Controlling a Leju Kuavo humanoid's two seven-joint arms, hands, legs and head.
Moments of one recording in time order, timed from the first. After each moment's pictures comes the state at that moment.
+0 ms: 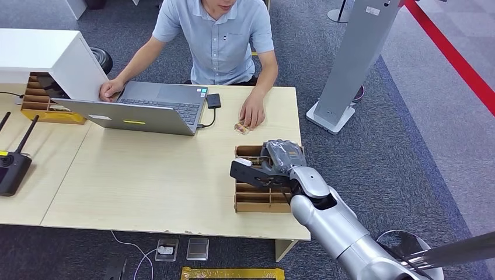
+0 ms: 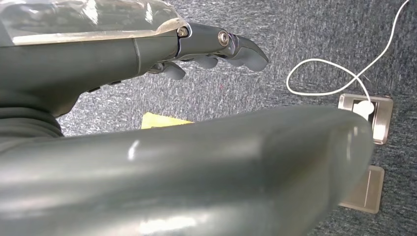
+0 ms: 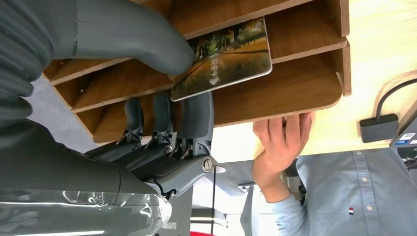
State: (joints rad) left arm -0.15 -0.06 1.54 -0.11 -1.26 0.16 -0.29; right arm -0.72 0.03 0.87 -0.89 0.81 0.06 0.29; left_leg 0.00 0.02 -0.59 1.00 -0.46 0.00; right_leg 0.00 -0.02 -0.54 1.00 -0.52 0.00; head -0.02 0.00
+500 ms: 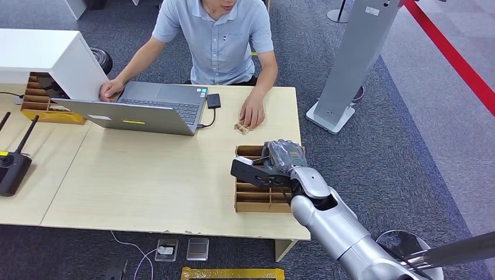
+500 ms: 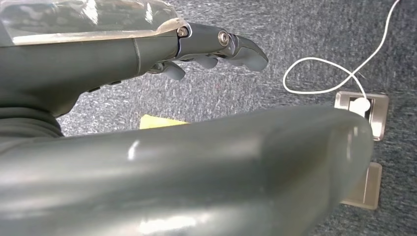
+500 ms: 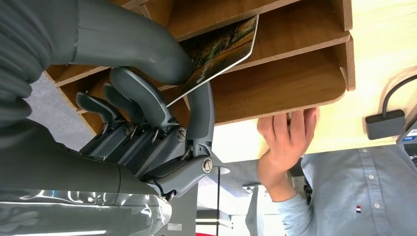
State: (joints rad) left arm -0.15 -0.06 1.54 -0.11 -1.28 0.15 -0.30; right arm -0.71 0.02 0.87 -0.91 0.80 0.05 0.30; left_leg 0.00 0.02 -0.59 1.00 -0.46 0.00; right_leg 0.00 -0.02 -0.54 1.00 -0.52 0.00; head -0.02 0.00
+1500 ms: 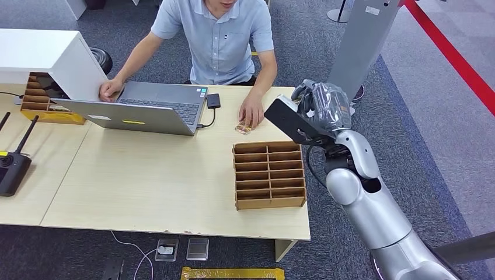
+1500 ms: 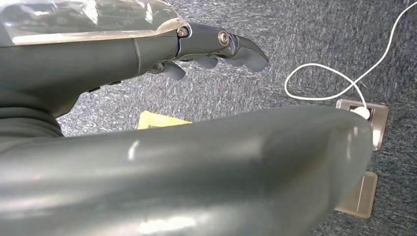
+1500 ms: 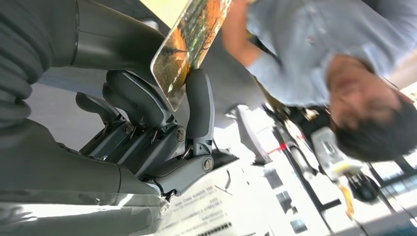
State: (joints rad) left arm -0.14 -0.06 1.54 -0.11 -1.20 0.17 -0.30; right arm -0.74 -0.09 0.66 -1.34 0.72 -0.05 0.33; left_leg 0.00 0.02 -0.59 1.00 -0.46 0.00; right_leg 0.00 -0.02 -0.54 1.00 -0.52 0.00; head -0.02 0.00
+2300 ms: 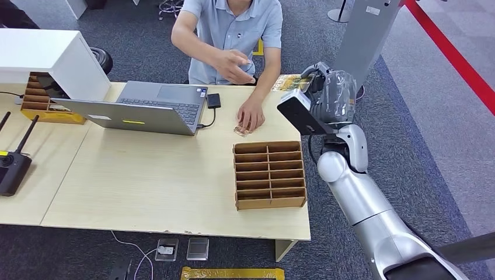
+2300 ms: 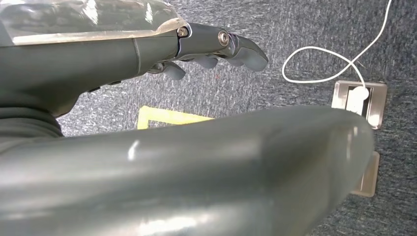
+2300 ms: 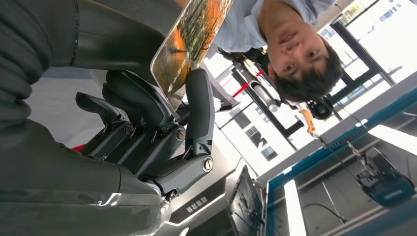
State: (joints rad) left arm -0.15 -0.08 1.54 -0.11 -1.27 0.15 -0.31; right arm -0.85 0.04 0.59 -0.88 0.65 -0.51 -0.12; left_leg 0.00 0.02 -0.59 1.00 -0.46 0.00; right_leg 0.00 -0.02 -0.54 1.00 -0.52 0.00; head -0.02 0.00
